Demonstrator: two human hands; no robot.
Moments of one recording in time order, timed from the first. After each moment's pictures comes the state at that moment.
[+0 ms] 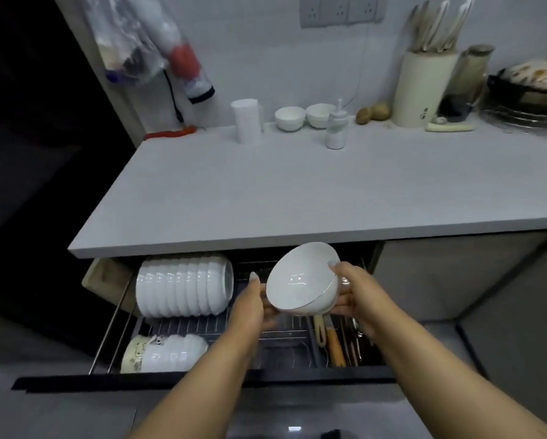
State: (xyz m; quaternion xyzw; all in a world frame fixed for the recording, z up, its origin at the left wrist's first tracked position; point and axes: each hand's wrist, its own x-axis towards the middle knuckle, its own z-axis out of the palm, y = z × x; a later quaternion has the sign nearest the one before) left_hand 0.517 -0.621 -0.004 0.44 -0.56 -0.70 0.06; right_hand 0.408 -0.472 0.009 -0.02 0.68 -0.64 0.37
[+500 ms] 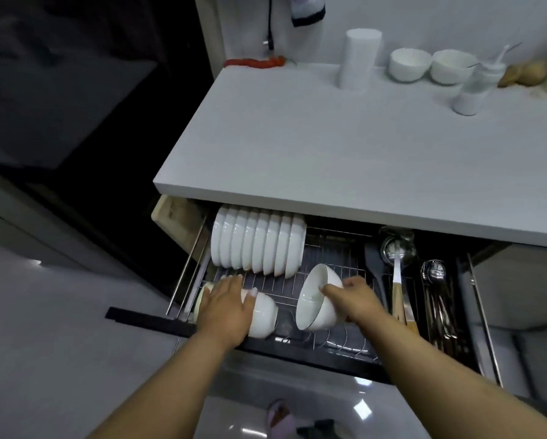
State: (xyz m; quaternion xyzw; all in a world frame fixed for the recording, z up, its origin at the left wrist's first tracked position) left_hand 0.668 -0.805 -0.104 0.43 -0.87 -0.23 -0.07; right_hand 0.483 -0.649 -0.101 -0.05 0.84 -0.37 0.39
